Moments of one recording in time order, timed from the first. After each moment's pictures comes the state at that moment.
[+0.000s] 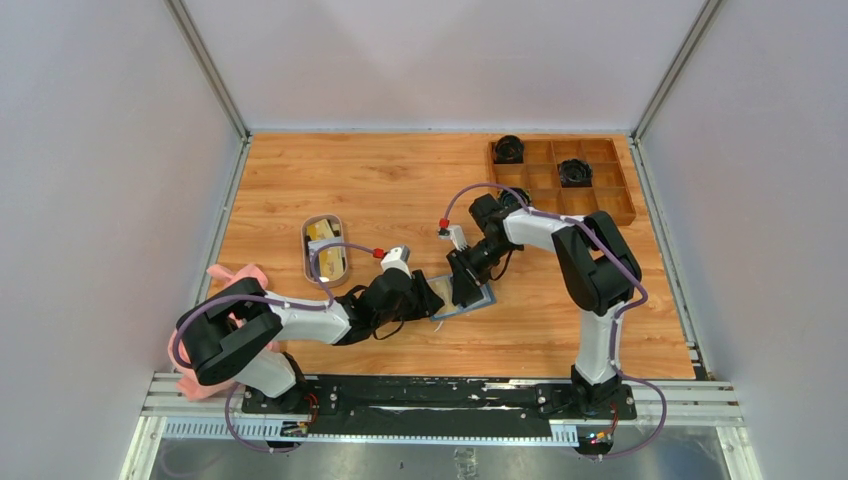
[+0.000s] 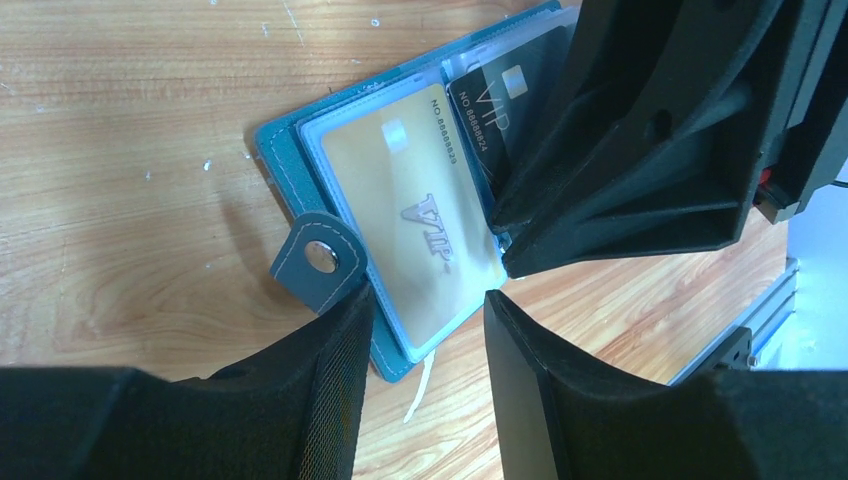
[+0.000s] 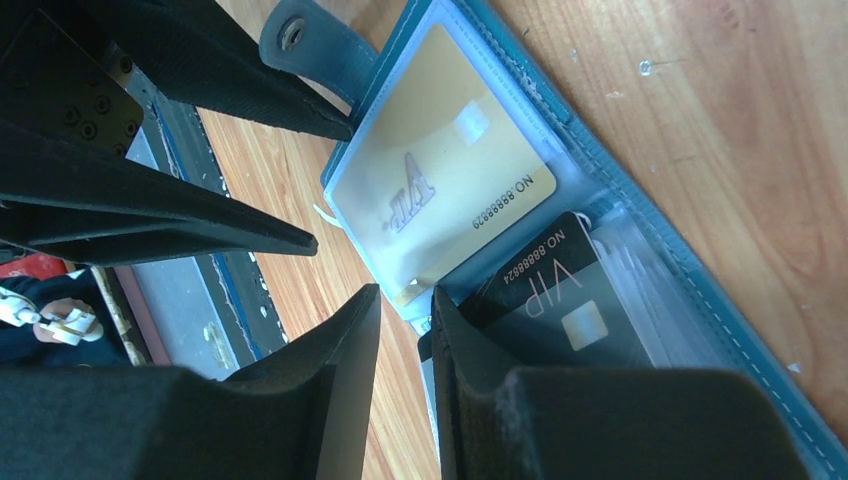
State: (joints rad) left arm -0.94 1.46 0.43 0.45 -0.16 -0.97; right arm 0.51 1.94 1.19 -0.70 -0.87 -0.33
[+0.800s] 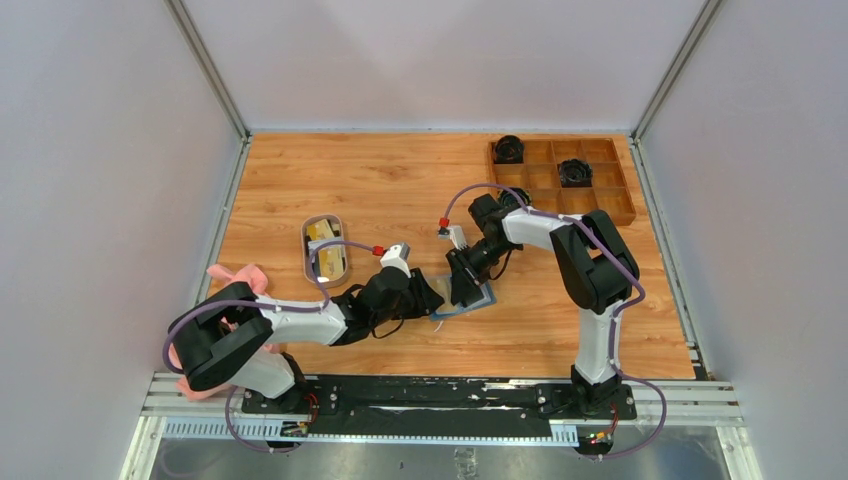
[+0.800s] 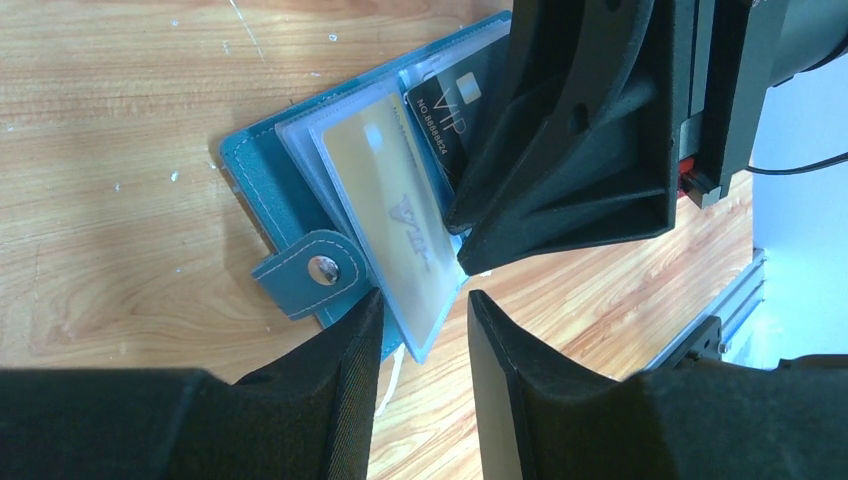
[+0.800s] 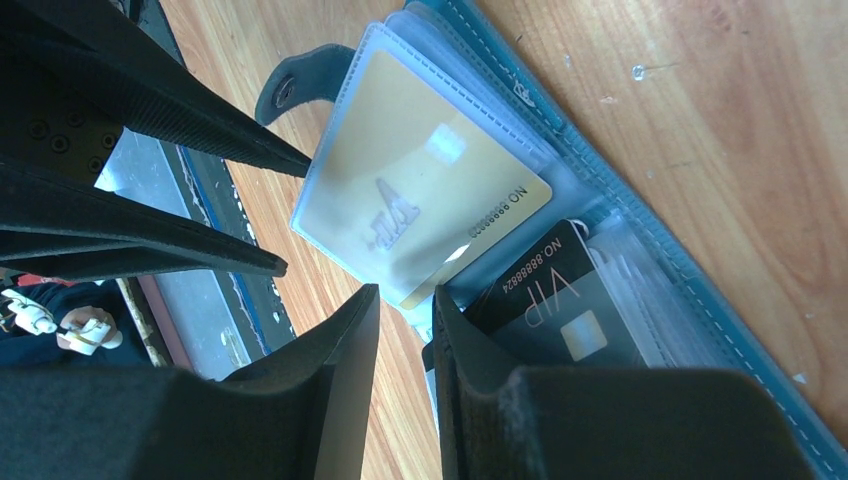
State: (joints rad) left arm -0.94 1.42 0.43 0.45 -0.14 -0.96; right arm 0.51 1.96 1.20 -0.70 -0.89 -0.29
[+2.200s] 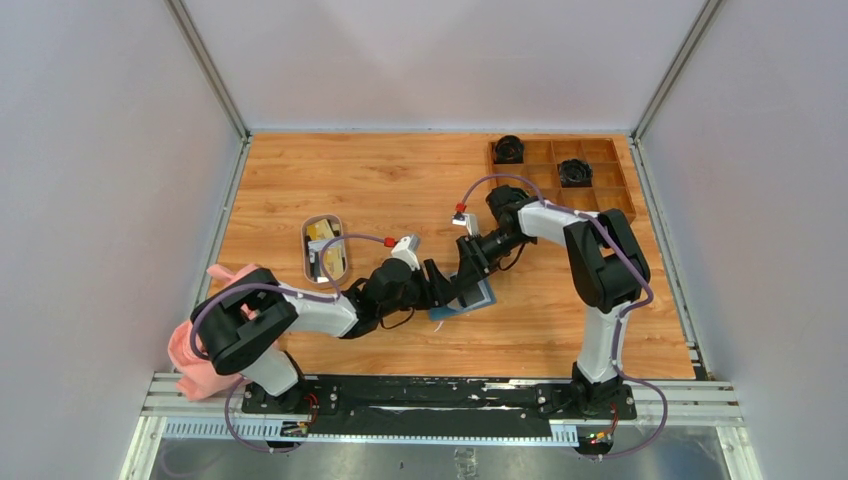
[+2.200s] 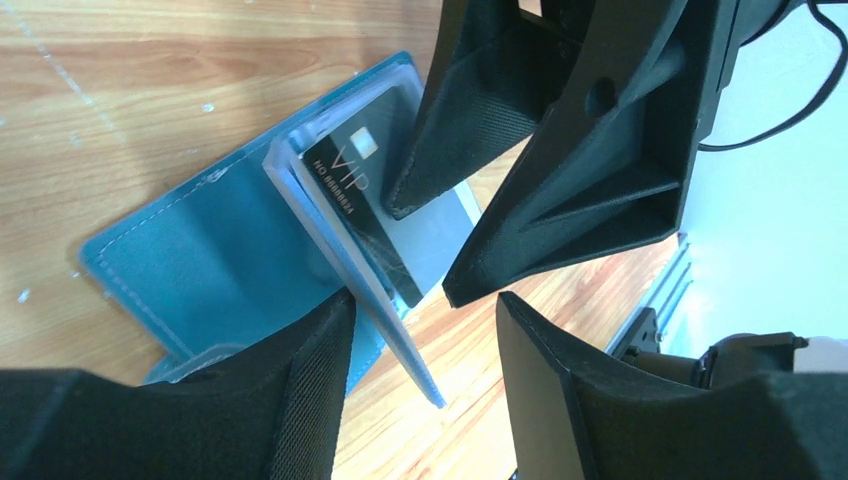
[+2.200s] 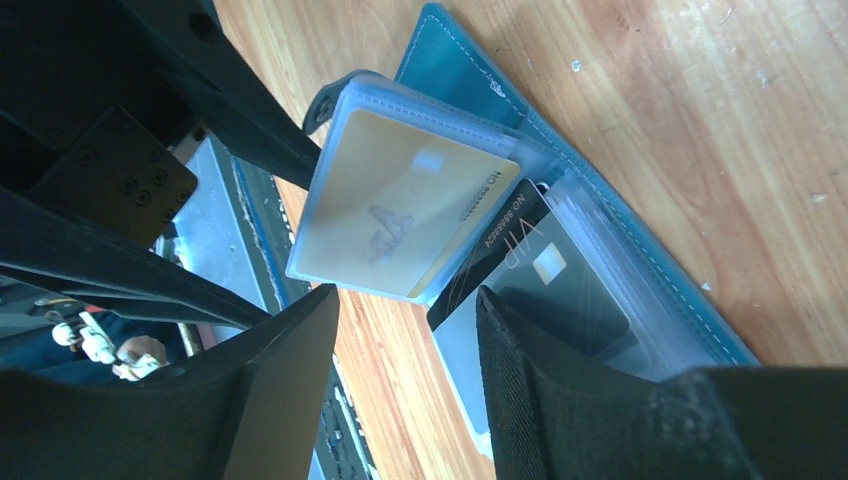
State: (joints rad) left arm -0.91 1.53 0.47 0.64 -0.03 -0.95; right arm 0.41 1.94 1.20 -0.71 -0.97 -0.28
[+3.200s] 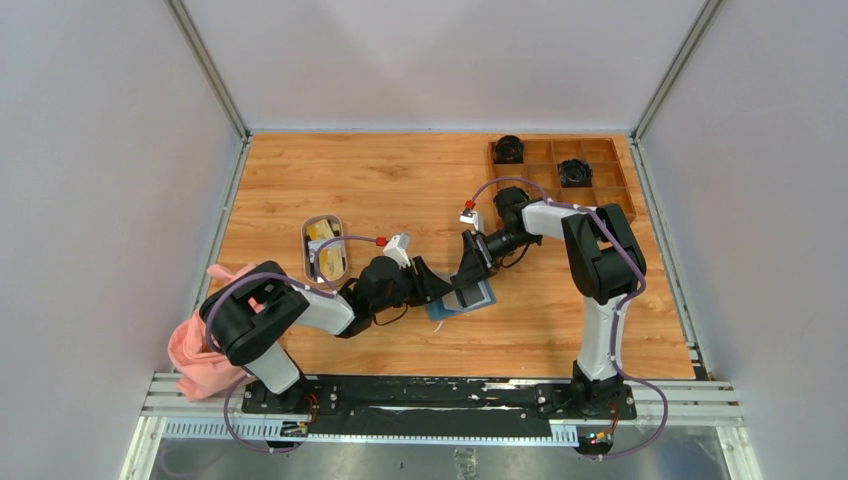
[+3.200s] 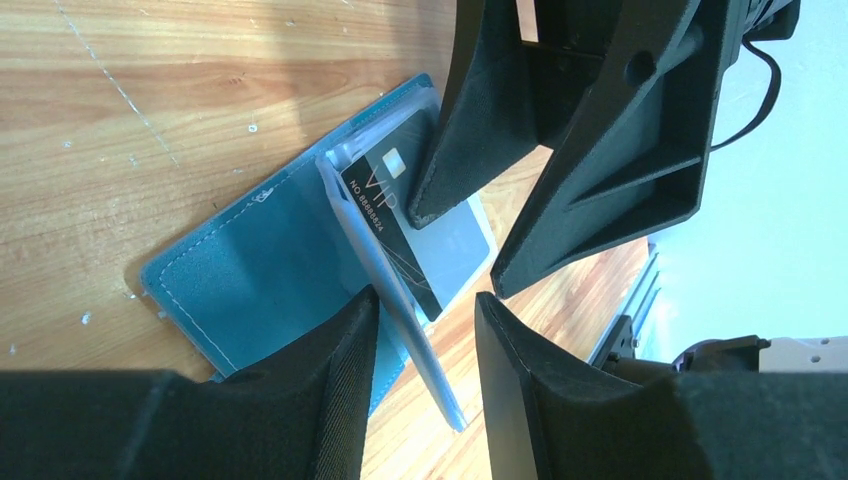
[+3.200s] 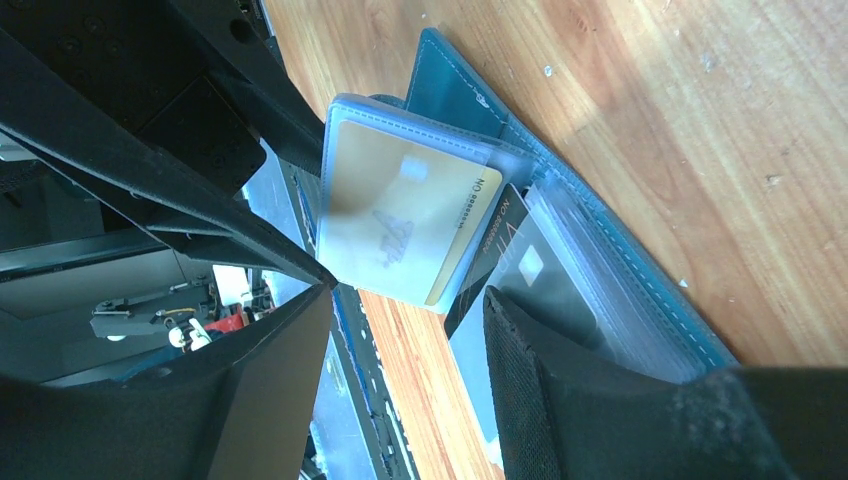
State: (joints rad) left arm -0.82 1.61 0.41 0.83 0.08 -0.98; right arm 0.35 2.00 1.20 -0.67 -1.11 -0.16
